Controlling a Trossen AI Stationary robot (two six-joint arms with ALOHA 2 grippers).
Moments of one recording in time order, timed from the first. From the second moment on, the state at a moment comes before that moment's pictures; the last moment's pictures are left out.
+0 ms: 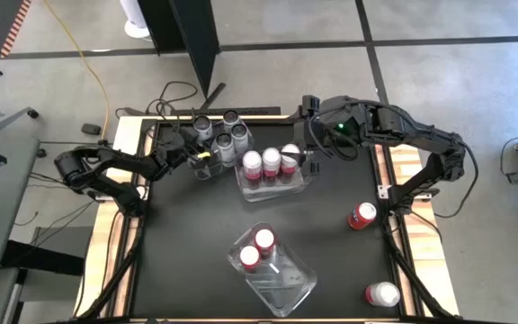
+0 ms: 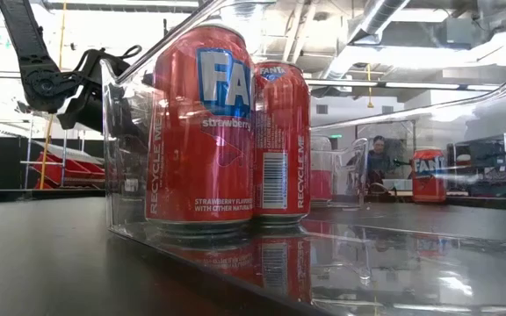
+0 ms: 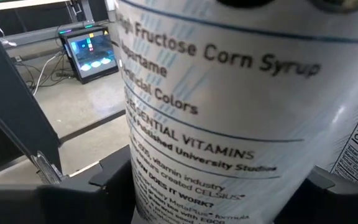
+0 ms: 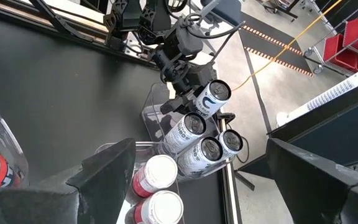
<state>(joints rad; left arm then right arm) 0.68 1.43 0.29 0.89 -0.27 -0.01 -0.05 1.52 1.94 -0.95 0.22 -0.39</state>
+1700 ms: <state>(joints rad) 0.68 1.12 0.29 0.88 -0.26 -0.02 -0.05 1.52 1.94 -0.95 0.22 -0.39</state>
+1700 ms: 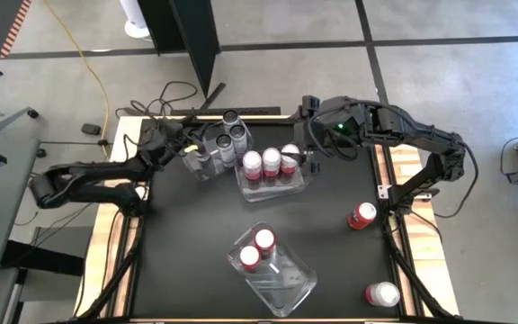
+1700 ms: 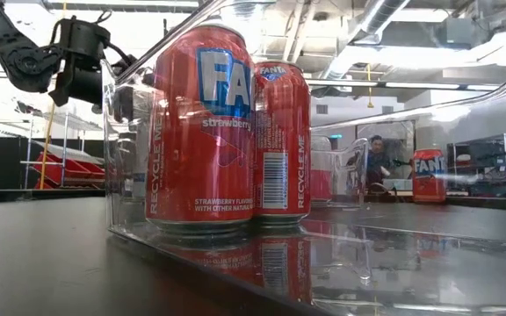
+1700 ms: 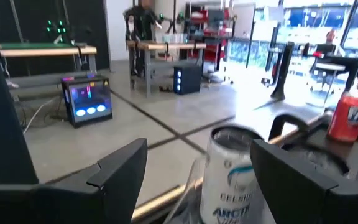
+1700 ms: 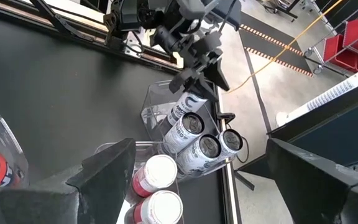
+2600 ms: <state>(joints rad) 0.51 0.85 0.29 0.72 -0.05 0.04 -0.05 1.45 1.55 -1.30 0.30 0.40</state>
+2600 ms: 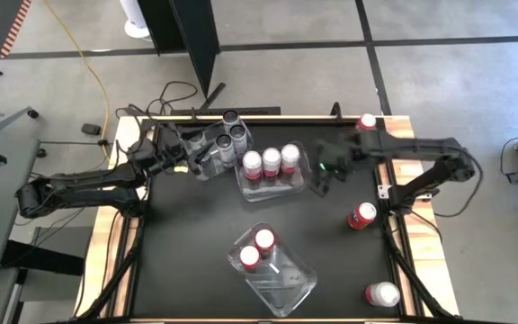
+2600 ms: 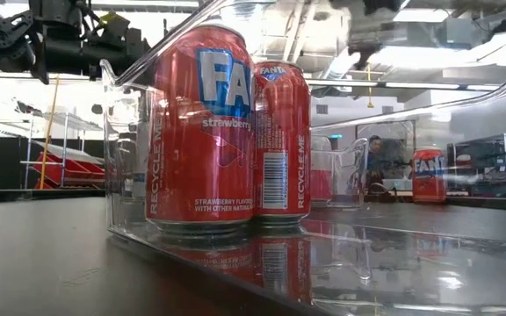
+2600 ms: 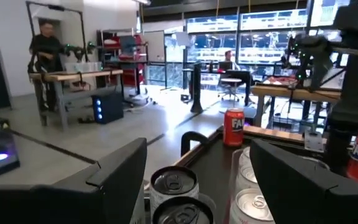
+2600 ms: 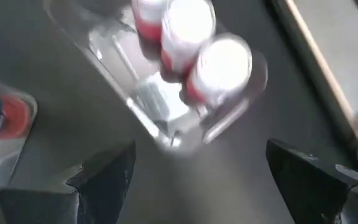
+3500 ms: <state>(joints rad) 0.45 0.85 0.35 0.58 0.16 0.05 0.68 1.24 1.10 -1.57 0.34 1.95</state>
